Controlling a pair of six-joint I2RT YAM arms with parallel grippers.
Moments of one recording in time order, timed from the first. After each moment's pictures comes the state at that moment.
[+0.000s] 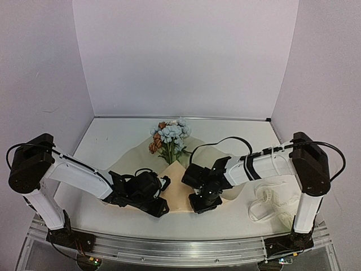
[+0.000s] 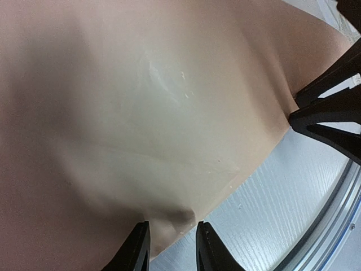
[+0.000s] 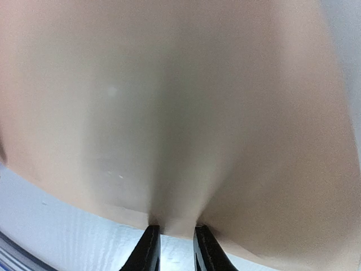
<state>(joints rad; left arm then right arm) -1.16 1.68 0.76 -0.05 0.02 -0.65 1.10 1.91 1.21 -0.67 0.03 0.72</state>
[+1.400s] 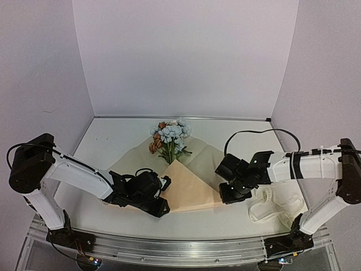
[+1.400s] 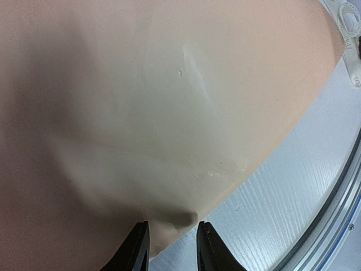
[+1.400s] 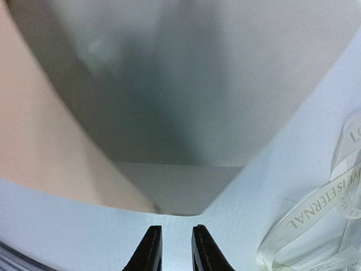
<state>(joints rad) -1.15 1.68 0.76 -0.04 0.03 -0.65 0.99 1.51 0.93 -0.72 0.17 0.77</state>
